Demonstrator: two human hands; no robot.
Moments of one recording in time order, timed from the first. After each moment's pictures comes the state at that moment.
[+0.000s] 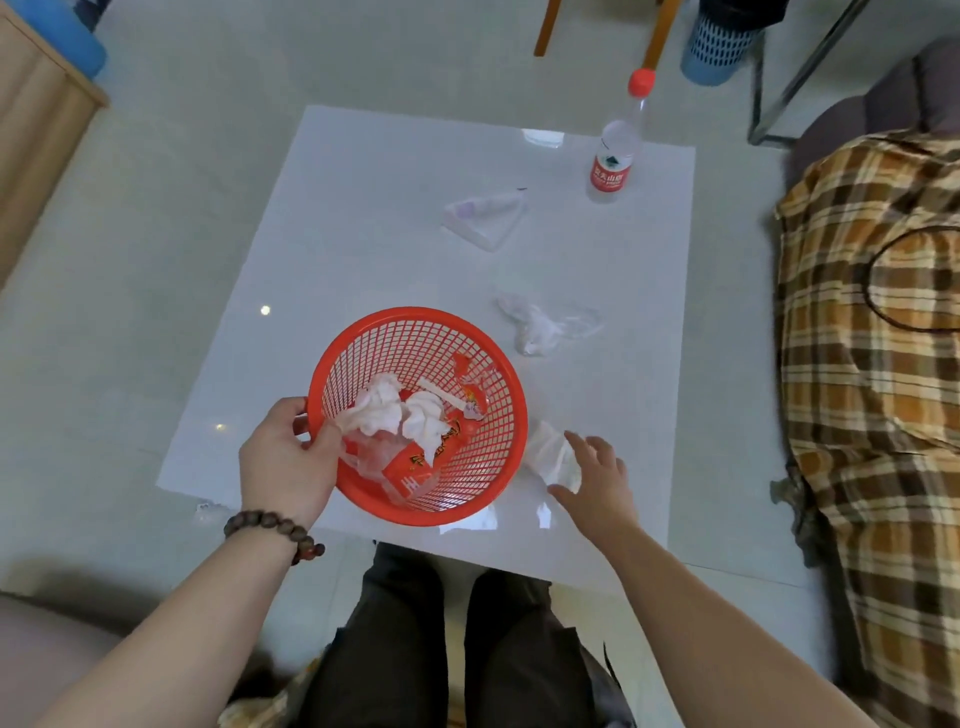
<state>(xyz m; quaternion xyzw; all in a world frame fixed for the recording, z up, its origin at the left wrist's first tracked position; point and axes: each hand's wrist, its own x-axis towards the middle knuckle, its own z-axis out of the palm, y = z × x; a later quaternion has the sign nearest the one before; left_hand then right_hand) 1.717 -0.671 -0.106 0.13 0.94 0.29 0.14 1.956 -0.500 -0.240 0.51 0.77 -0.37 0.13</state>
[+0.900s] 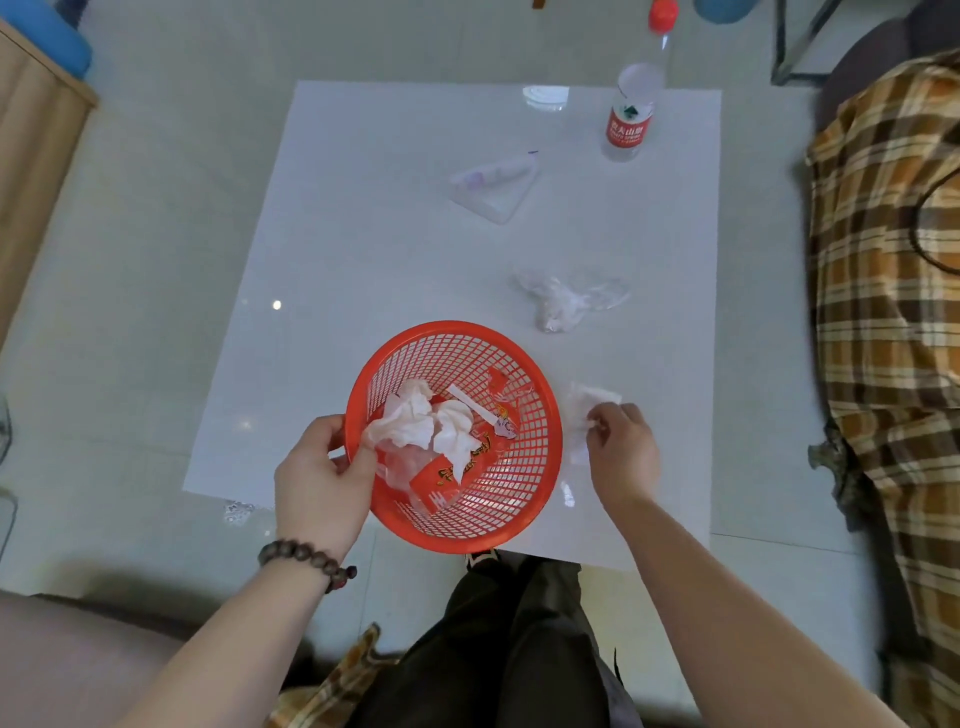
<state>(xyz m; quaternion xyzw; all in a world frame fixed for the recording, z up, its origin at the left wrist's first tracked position) 1.727 -0.685 -0.119 0.15 0.92 0.31 0.19 1.925 -0.506 -0.248 0.57 0.75 -0.33 -0.07</state>
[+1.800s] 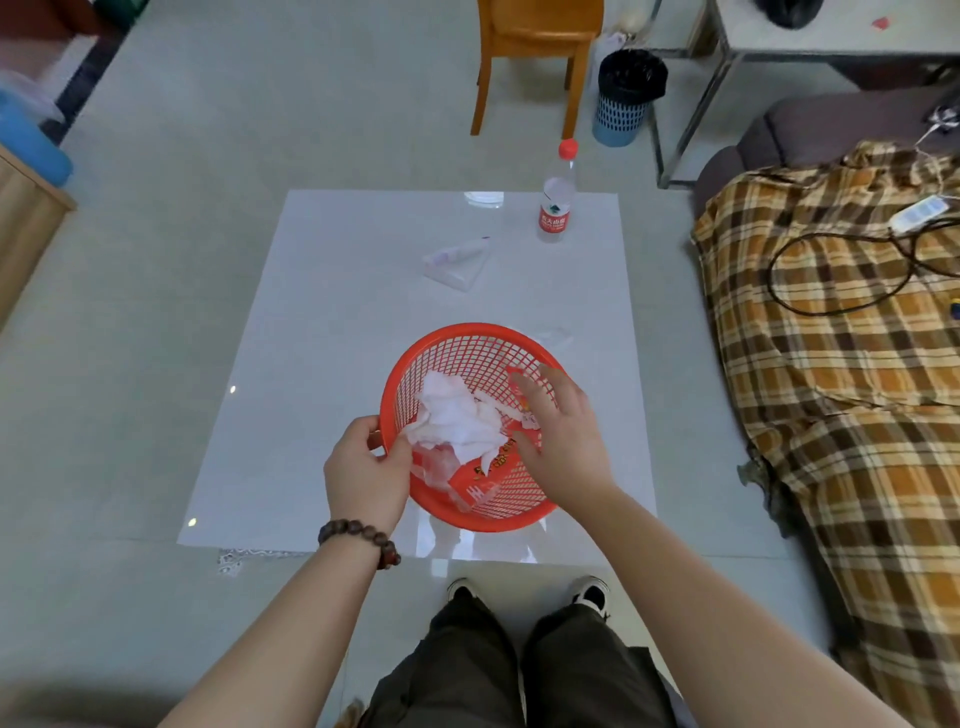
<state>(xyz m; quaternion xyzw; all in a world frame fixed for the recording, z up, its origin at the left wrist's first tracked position) 1.753 -0.680 -0.071 0.18 0.88 0.40 0.20 1.907 -0.550 -0.096 0.42 0.86 -0.27 -0.10</state>
